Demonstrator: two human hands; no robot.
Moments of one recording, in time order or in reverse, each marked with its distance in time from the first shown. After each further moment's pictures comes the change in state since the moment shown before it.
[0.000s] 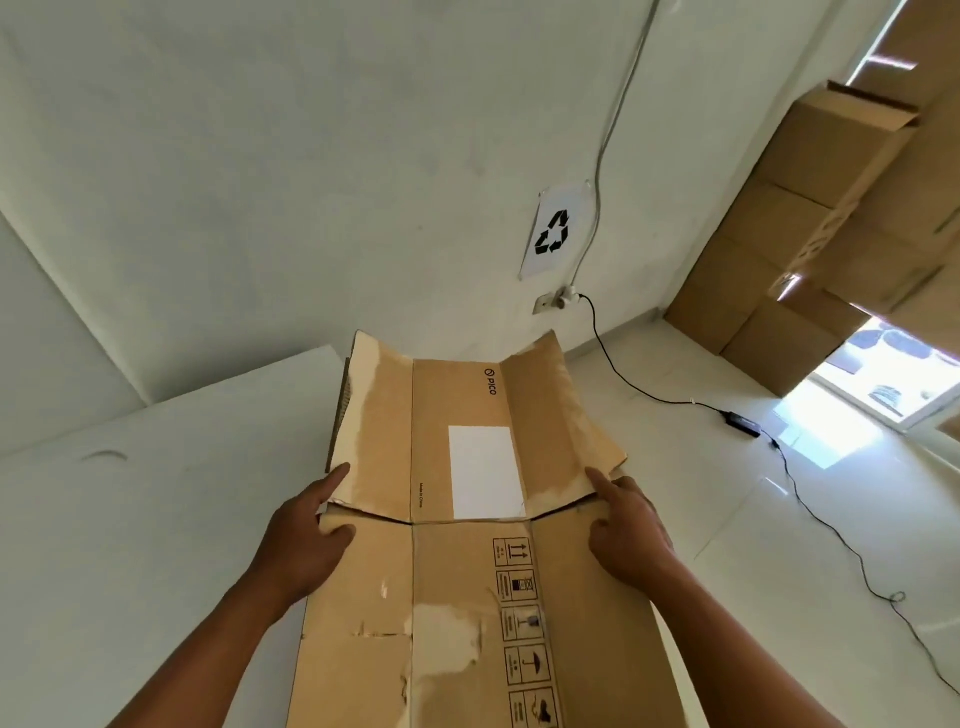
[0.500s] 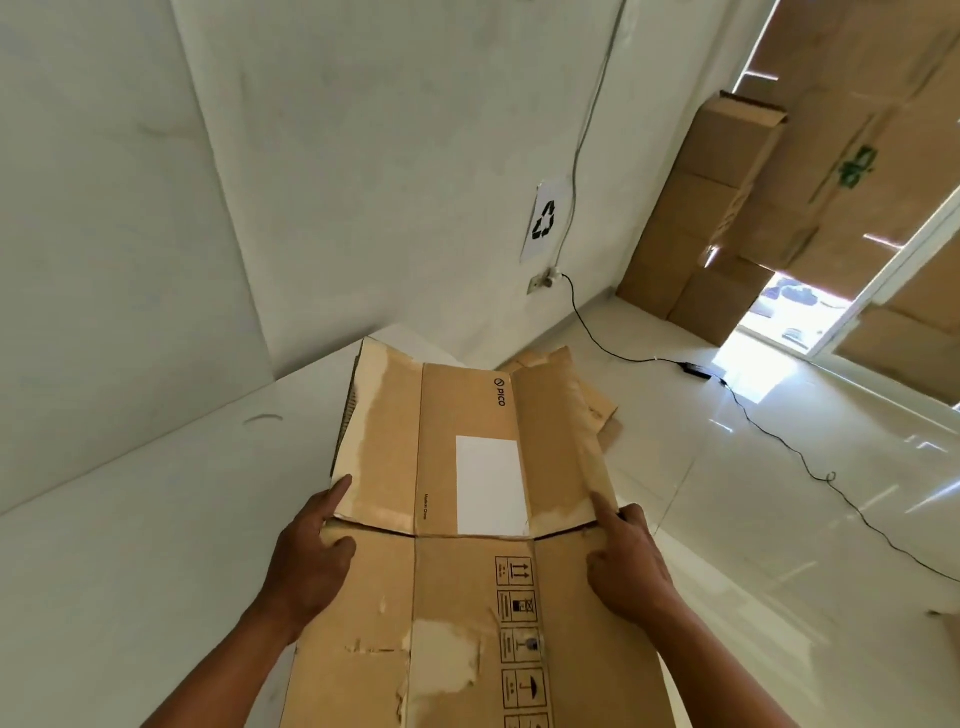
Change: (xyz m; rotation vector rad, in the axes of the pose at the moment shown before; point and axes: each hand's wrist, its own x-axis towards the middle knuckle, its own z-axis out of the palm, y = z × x) left_hand -0.138 -0.185 -0.221 -0.051 -0.090 0.156; right_hand -0.281 -0.185 0.182 0.067 0.091 0.159
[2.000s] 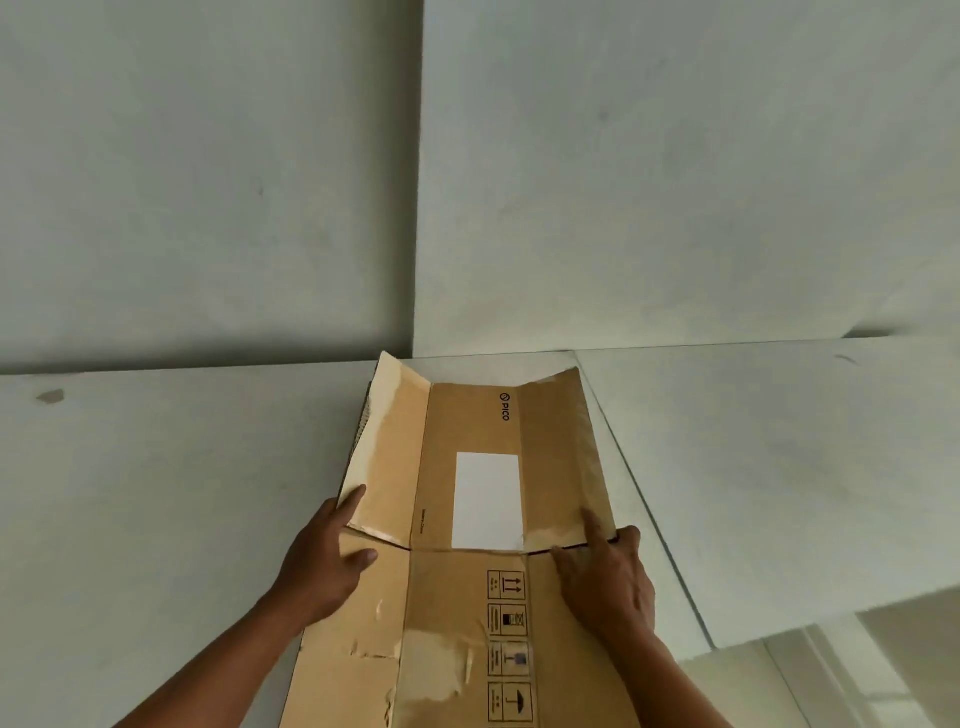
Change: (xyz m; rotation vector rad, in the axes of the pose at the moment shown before) left_hand -0.730 -0.562 -0.718 0.186 0.383 -0.373; right_hand -0.762 -0.546 0.563 -0.230 -0.155 -0.413
